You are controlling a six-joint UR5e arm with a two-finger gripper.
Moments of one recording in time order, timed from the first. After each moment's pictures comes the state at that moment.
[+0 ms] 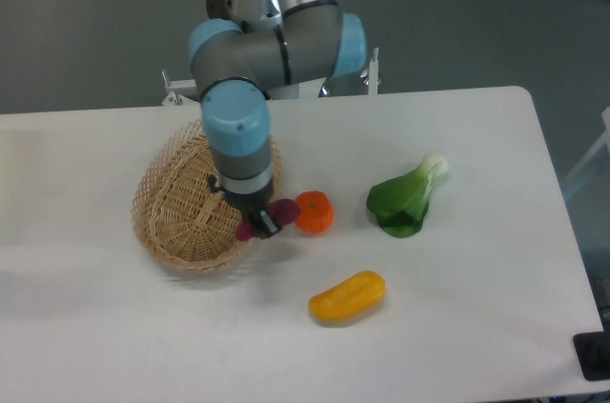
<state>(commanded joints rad) 2.16 -1.82 -1.86 -1.04 1.57 1.21</state>
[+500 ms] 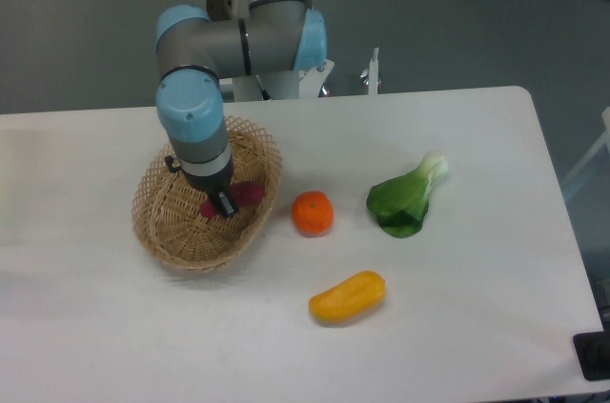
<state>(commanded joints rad) 2.11 -1.81 -1.92 -1.04 1.57 1.21</state>
